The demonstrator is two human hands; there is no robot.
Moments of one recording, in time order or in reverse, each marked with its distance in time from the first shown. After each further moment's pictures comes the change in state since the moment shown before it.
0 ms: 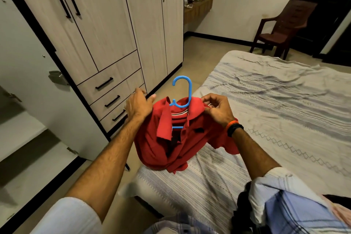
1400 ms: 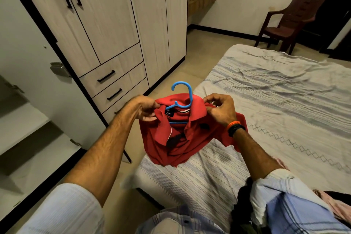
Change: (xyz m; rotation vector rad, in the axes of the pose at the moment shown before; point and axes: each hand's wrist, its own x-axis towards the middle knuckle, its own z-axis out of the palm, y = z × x) left_hand 0.014 -0.011 0.003 -0.361 -0.702 -0.628; right_hand -0.016 0.001 0.009 -0.164 0.096 0.062
